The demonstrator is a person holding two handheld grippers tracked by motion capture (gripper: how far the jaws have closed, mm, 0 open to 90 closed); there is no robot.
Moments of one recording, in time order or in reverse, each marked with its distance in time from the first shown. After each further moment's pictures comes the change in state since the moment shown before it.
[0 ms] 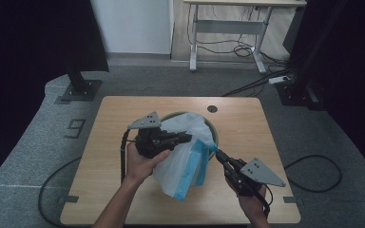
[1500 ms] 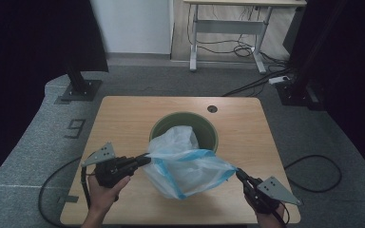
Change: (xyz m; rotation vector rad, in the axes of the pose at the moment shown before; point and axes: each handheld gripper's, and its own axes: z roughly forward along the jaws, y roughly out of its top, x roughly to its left) left arm 0.012 -0.099 -0.085 -0.049 0.142 -0.055; right arm -0.023 -0.063 -0.048 0.139 -0.100 0.027
